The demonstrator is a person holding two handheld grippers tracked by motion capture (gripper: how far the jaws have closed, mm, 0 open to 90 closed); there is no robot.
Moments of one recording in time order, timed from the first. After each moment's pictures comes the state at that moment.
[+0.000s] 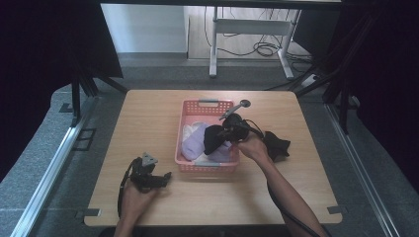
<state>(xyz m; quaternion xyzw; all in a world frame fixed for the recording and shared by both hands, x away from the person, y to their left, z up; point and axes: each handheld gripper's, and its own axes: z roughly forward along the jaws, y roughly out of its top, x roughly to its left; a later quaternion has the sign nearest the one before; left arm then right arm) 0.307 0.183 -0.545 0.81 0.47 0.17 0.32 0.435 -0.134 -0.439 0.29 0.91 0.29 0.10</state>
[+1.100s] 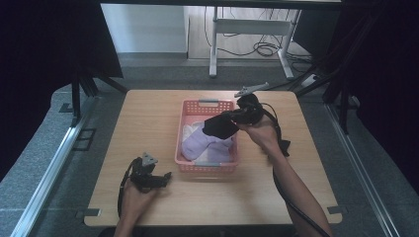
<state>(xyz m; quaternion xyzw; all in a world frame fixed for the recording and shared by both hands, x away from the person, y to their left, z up) 0.307 0.183 -0.545 0.81 0.47 0.17 0.32 0.436 -0.163 -0.366 0.30 0.85 0.43 0.10</state>
